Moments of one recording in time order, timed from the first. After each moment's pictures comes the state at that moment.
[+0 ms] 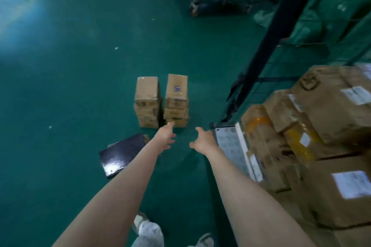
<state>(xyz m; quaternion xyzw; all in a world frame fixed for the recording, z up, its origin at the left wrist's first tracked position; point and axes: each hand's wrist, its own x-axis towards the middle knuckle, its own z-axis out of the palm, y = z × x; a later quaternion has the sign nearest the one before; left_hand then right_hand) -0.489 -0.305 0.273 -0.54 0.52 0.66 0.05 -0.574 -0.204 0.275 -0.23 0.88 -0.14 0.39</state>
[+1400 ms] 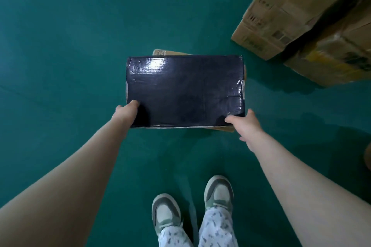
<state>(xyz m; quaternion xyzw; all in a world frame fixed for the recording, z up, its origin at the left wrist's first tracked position) -0.243 -0.571 -0.302 -0.83 0.25 0.49 0.01 -0.494 -0.482 -0.298 -0.09 0.84 -0.12 0.51</state>
